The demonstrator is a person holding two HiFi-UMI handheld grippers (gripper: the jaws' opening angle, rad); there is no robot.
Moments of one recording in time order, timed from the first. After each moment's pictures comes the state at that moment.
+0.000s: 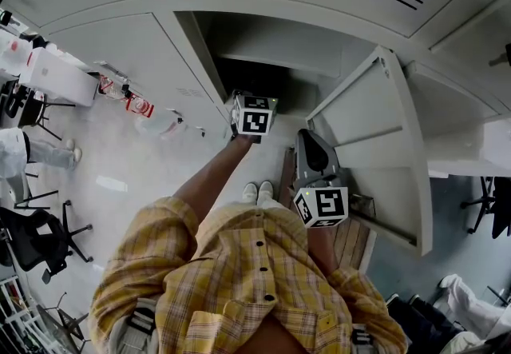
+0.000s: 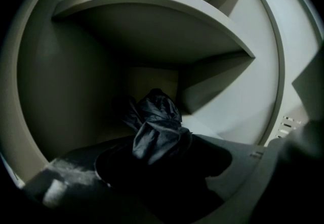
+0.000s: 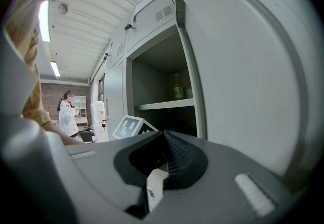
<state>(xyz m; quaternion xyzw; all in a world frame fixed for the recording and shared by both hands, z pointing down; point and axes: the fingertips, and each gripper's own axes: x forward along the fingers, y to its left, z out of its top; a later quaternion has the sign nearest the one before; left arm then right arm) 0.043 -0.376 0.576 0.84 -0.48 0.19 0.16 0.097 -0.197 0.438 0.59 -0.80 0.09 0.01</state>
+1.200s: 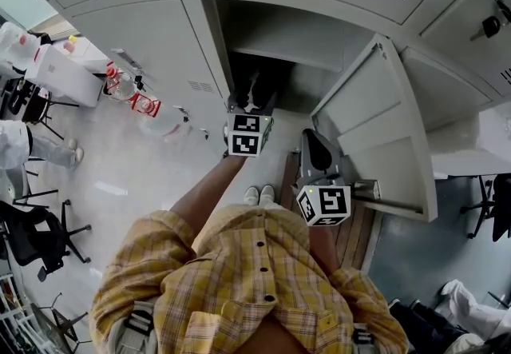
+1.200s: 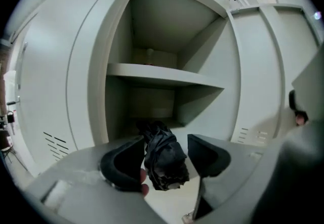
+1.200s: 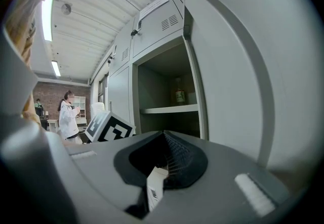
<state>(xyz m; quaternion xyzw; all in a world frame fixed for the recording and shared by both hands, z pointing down) 0.008 -0.315 0.510 0.86 -0.48 0.13 0.11 0.089 -0.173 0.424 0.59 -0.80 0.08 0.00</state>
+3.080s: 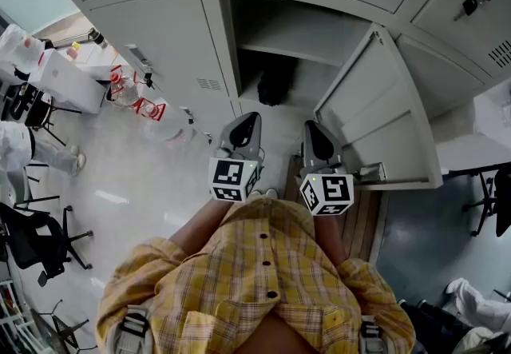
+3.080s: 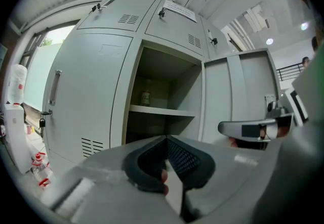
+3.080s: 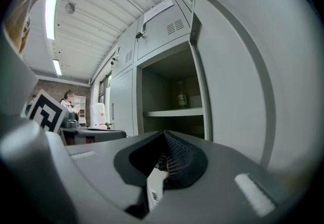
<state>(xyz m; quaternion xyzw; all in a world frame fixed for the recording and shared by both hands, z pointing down) -0.034 -0.202 0.439 0.88 -0.47 0.03 0.08 0.077 -0.167 0.414 0.59 -0.80 0.06 0.00</state>
